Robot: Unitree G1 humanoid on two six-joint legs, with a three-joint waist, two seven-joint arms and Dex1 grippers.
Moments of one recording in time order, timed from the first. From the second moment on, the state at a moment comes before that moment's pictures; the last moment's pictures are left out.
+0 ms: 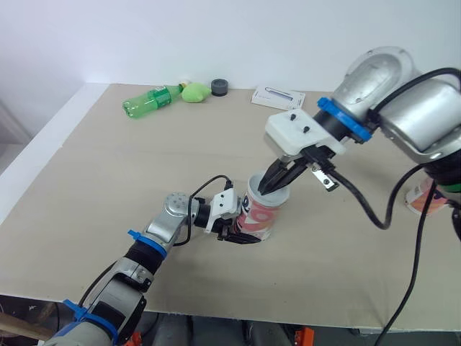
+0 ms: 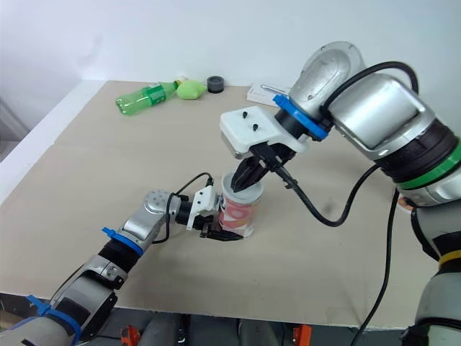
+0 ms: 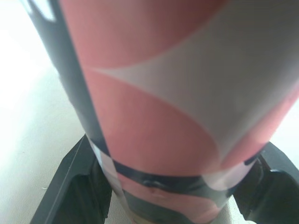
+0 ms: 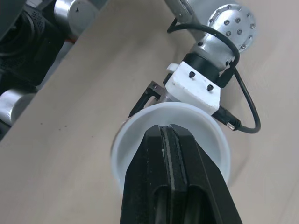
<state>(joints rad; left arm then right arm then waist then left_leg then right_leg) -0.67 0.22 -0.38 0.48 -0.15 -0.03 -1.26 -1.46 -0.96 0.82 0.01 0.47 0.41 1.58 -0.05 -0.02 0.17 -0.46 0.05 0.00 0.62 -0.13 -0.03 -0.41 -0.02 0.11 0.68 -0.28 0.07</state>
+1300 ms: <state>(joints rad) -0.66 0.22 -0.37 0.48 -0.15 -0.02 -1.25 -1.46 -0.94 0.86 0.02 0.33 0.30 1.58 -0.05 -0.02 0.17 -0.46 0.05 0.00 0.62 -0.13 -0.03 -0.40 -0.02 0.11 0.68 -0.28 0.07</state>
